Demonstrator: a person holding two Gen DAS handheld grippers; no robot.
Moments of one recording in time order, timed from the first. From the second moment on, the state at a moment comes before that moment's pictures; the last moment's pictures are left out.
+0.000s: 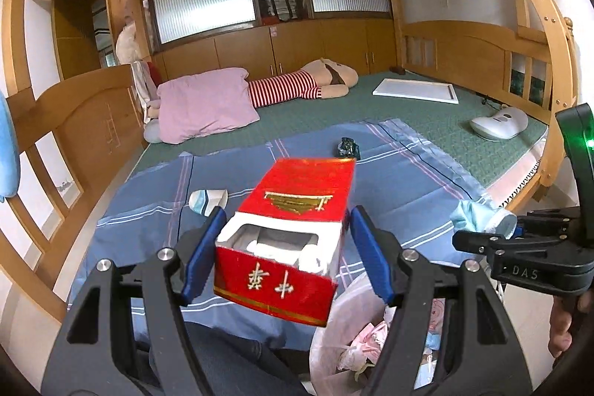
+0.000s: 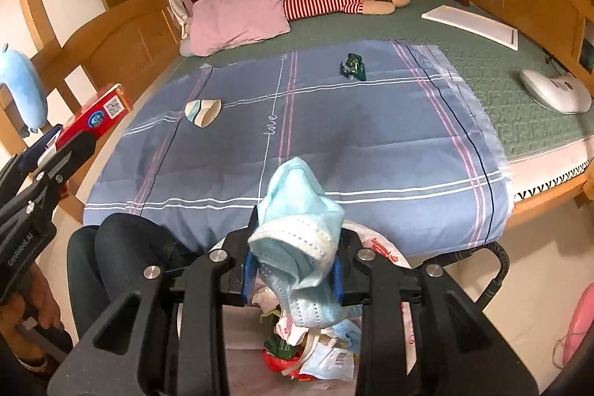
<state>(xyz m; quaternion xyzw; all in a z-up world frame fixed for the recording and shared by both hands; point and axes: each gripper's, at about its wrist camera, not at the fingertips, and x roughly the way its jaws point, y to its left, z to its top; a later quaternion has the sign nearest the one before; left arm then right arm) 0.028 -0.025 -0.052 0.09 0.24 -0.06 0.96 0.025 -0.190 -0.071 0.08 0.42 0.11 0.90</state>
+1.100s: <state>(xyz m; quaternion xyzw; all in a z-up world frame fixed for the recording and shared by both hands) 0.070 0.036 -0.080 -0.06 0.34 -0.13 0.93 0.032 -0.210 -0.134 0.13 0.51 0.07 0.85</state>
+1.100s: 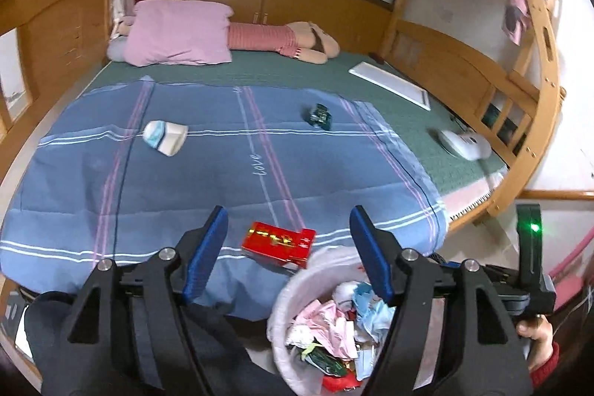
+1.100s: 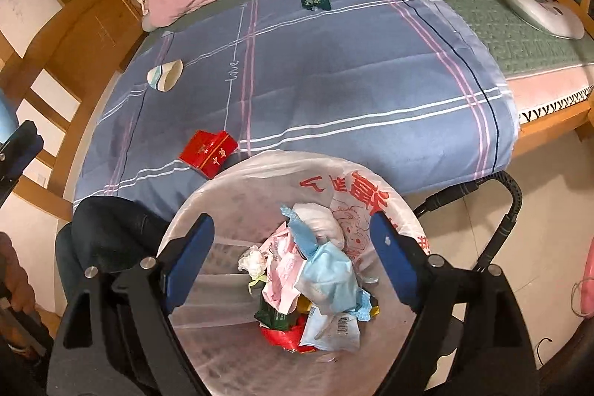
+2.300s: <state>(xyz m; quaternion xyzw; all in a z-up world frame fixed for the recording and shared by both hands) 0.093 -0.014 -0.121 -0.01 0.40 -0.25 0.88 0.033 -0.254 -0.125 0.17 0.48 0.03 0.86</state>
